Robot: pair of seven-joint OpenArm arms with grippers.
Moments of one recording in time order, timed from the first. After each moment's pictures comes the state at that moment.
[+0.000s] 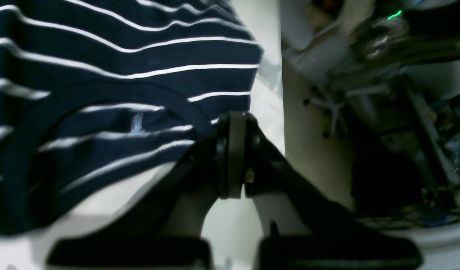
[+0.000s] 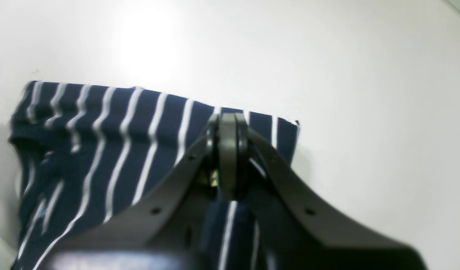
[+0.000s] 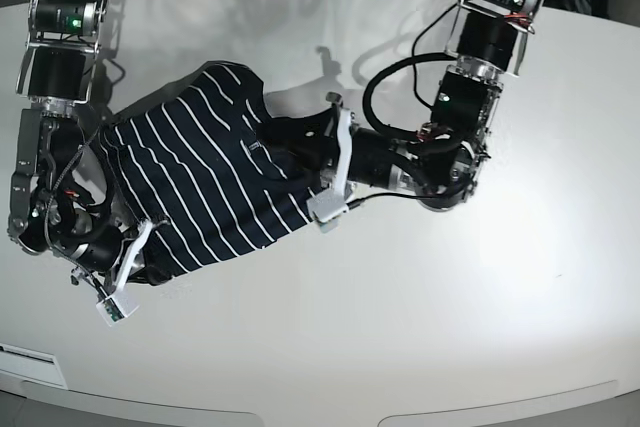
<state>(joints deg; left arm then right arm) -14.7 -8.5 19.6 86.6 -75.1 -41.4 79.4 21.1 20.8 6.3 81.5 33.3 40.1 -57.1</state>
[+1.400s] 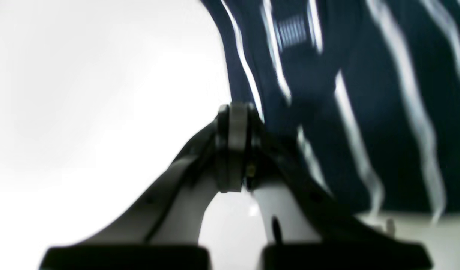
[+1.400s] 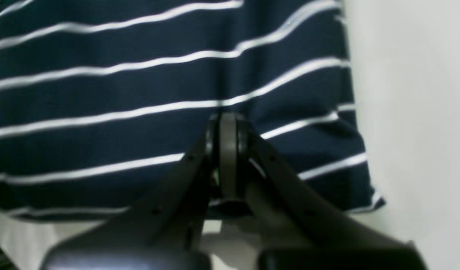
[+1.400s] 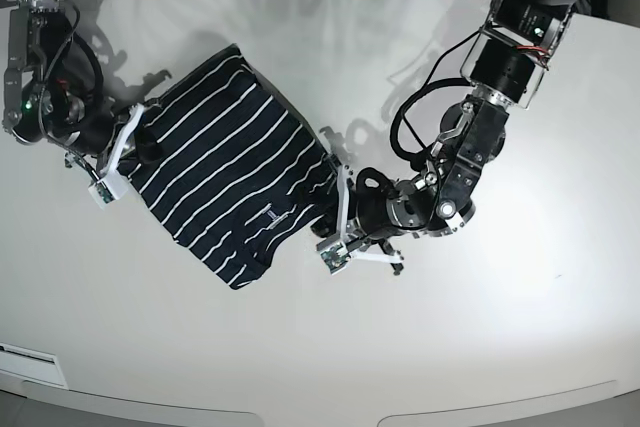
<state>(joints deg) -23.2 -14.3 29.9 81.6 -17.7 -33.8 40.2 -7.5 26.6 9.0 100.9 43.2 32.5 -62.0</state>
